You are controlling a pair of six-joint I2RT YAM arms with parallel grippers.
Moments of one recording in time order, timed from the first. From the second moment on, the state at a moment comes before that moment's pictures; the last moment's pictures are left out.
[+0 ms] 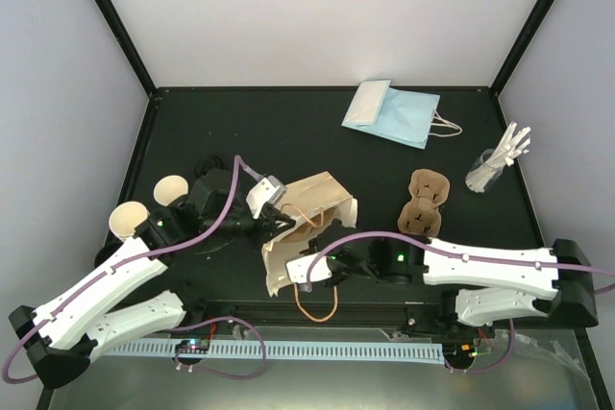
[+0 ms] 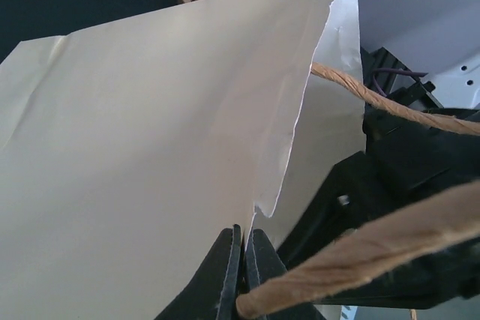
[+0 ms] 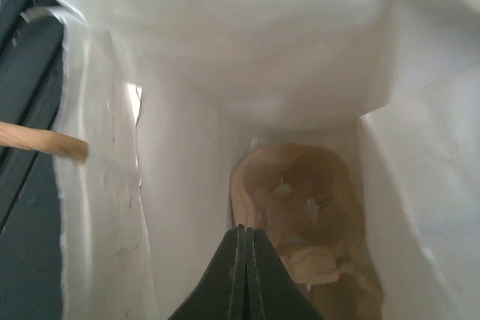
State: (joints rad) left arm -0.79 0.84 0.91 -0.66 0.41 -0.25; right arm 1.36 1.16 0.90 -0.44 0.14 -0.79
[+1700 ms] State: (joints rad) left arm -0.79 0.88 0.89 -0.62 0.46 -0.27; right arm 1.27 1.38 0.82 -0.32 0.49 -0.83
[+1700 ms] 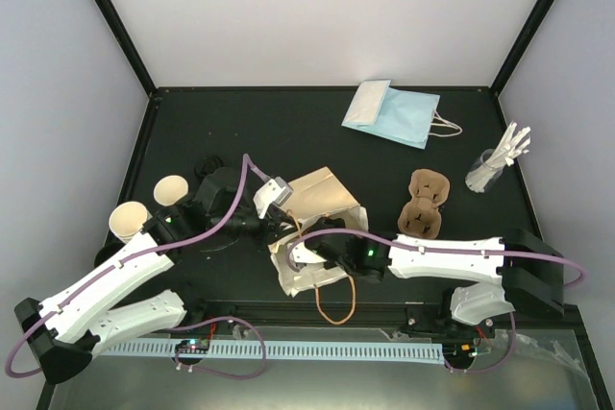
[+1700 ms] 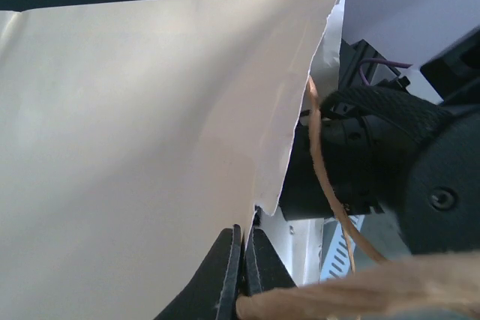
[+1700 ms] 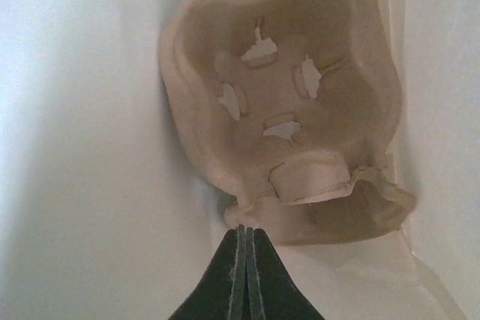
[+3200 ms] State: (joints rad) left arm -0.82 0.92 0.98 -0.68 0.50 -0.22; right arm 1.29 1.42 0.76 -0.29 0.54 -0.87
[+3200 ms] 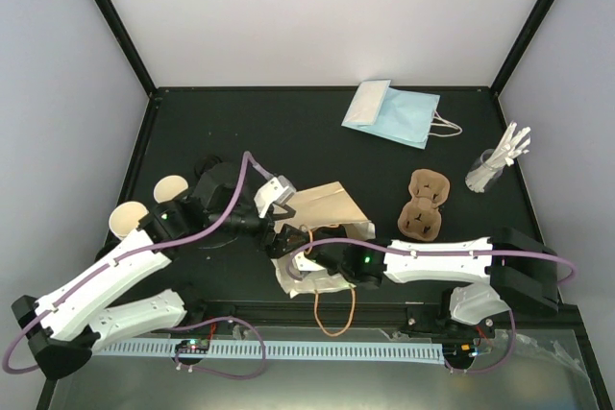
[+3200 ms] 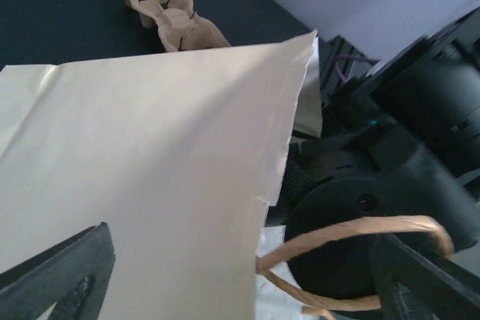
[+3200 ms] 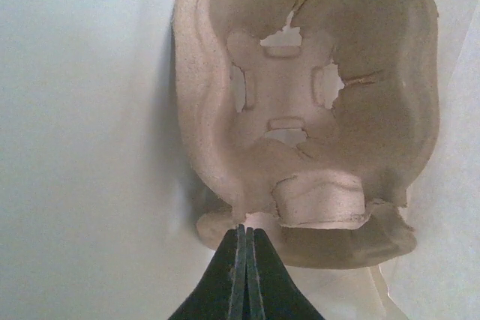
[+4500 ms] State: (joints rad) left arm -0.31 1.83 1.32 -0.56 0.62 -0.39; right arm 1.30 1.43 0.78 -0.31 0.58 -0.80
